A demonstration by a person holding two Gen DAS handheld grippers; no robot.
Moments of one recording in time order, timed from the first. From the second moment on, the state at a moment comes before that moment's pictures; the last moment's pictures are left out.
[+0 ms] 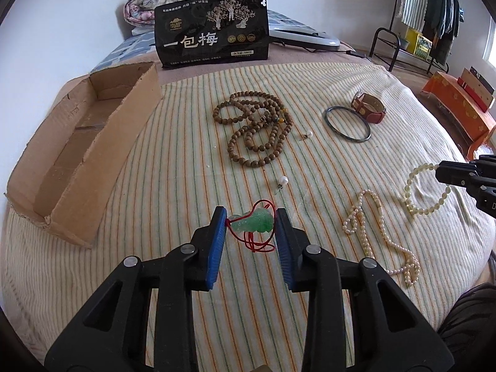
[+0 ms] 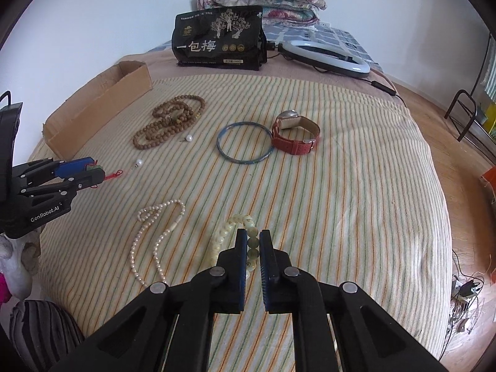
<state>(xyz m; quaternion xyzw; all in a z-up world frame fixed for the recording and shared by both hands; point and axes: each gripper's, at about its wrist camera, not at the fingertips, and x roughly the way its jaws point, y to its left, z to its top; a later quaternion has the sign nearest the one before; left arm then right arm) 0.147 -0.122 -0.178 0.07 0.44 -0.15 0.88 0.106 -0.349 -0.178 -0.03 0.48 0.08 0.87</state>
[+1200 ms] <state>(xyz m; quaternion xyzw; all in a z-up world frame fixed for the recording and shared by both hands) 0.163 0.030 -0.091 0.03 0.37 -0.08 0.93 0.140 -0.179 -0.073 -0.06 0.38 0.18 0.91</state>
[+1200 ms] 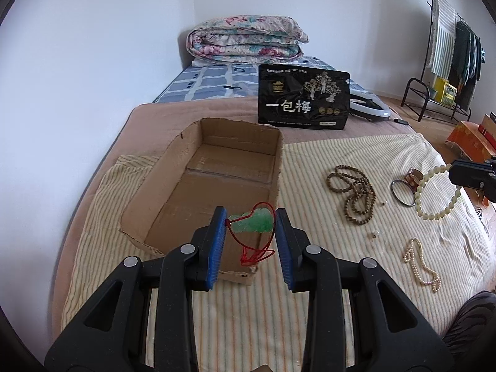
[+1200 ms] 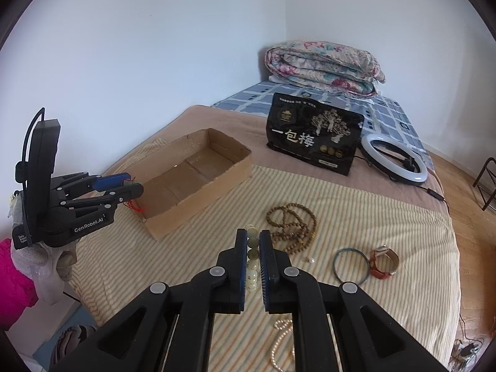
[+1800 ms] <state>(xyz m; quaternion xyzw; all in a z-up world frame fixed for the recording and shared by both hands) 0.198 0.089 -0.107 0.00 0.38 -0.05 0.92 0.215 -0.076 -0.079 -0.07 0.37 0.24 0.89</state>
